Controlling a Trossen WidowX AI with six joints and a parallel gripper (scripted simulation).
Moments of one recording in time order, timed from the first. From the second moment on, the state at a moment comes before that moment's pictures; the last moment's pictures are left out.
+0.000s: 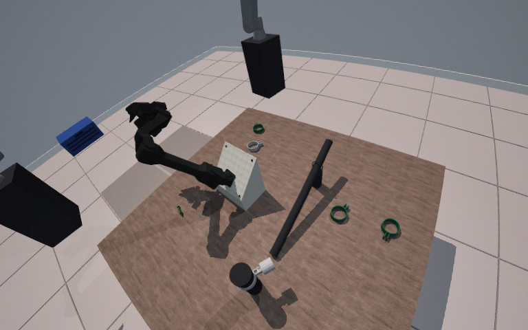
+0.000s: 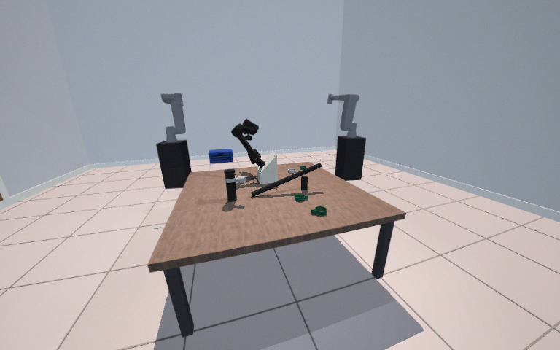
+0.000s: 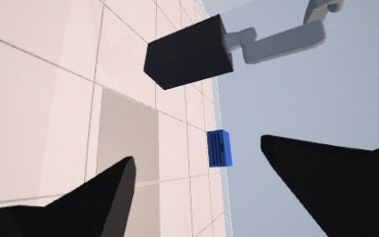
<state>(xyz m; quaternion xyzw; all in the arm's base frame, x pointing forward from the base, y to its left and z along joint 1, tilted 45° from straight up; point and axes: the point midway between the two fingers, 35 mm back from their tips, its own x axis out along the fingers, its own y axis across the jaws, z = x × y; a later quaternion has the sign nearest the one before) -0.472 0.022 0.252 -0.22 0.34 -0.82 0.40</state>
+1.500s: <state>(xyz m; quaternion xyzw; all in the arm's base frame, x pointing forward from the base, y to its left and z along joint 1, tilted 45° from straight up) -0.200 0.477 0.139 0.19 -0.13 -0.87 -0.43</state>
